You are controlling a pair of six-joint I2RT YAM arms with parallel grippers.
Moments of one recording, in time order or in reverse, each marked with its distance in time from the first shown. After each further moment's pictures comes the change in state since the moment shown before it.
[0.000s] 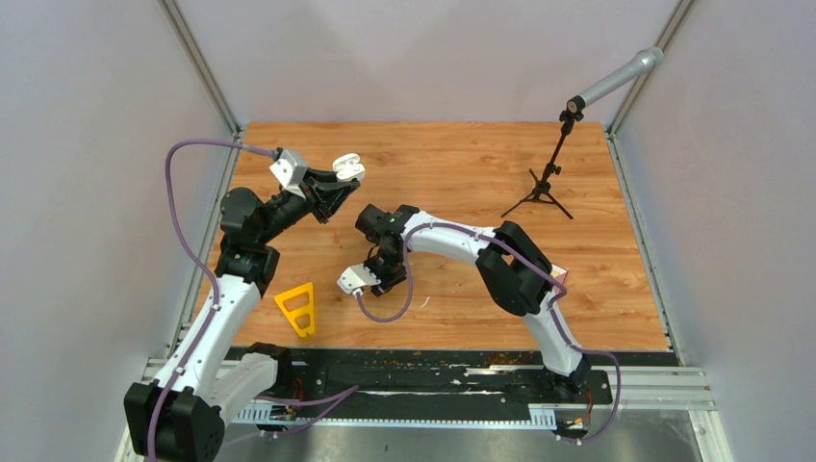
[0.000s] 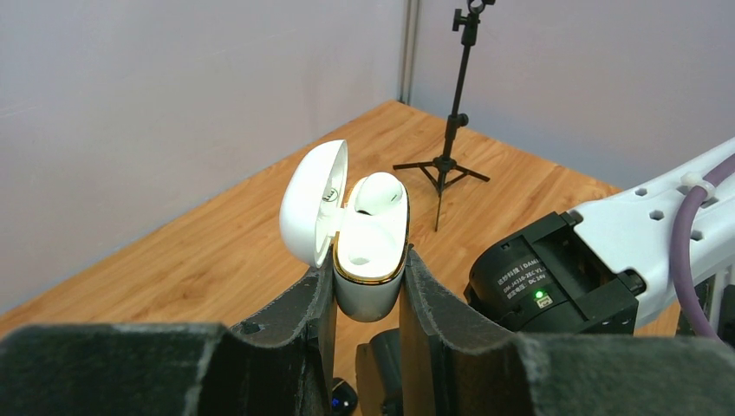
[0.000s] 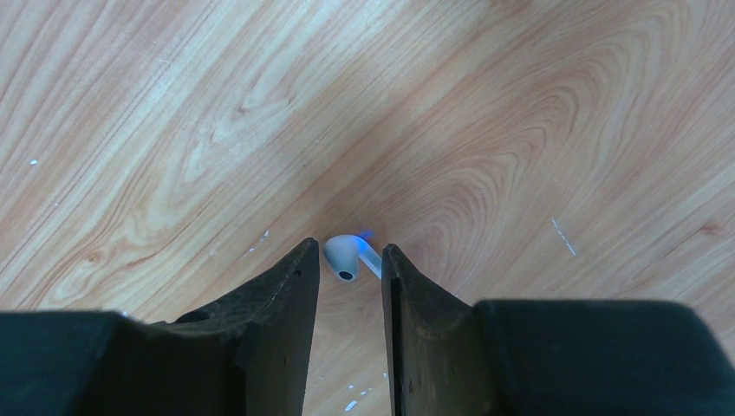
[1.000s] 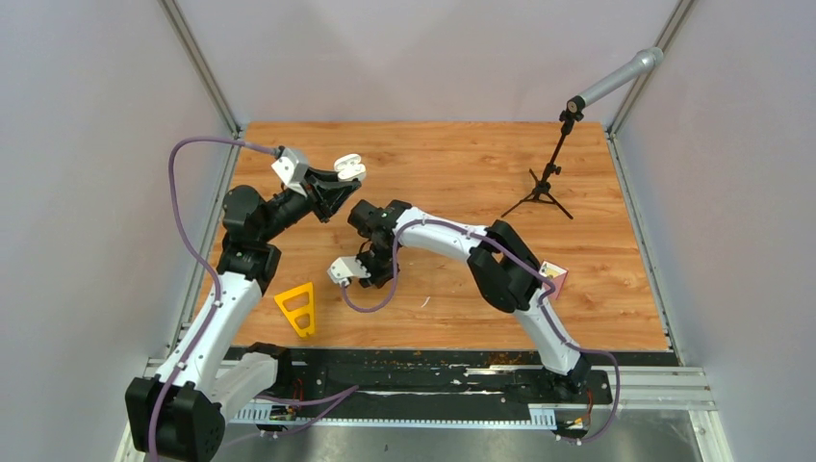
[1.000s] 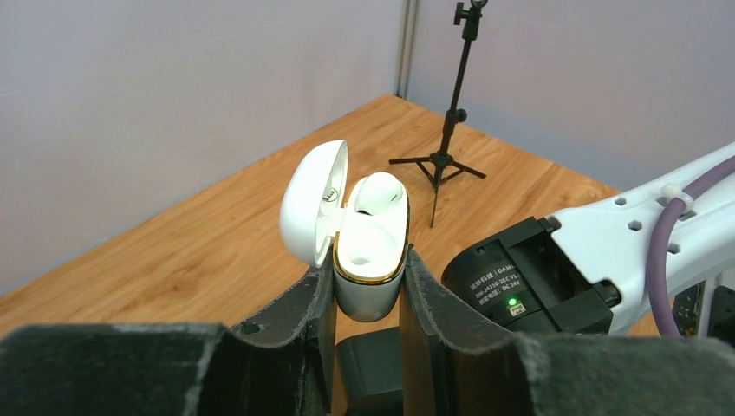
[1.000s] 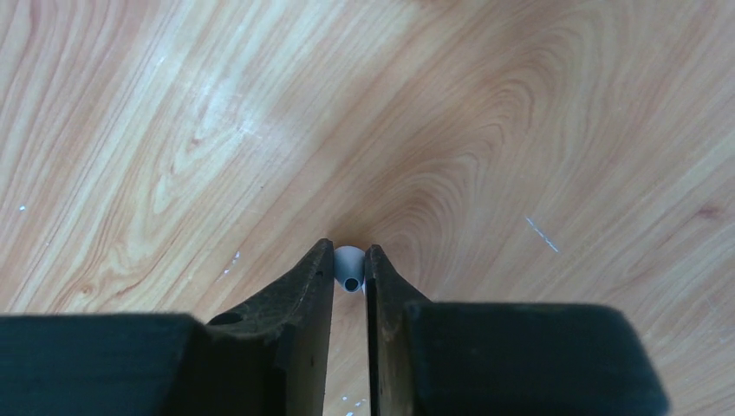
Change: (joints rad) left arm 0.000 0.021 0.000 0.001 0.000 -0.018; right arm -0.004 0.079 0.117 -0.042 0.000 0.109
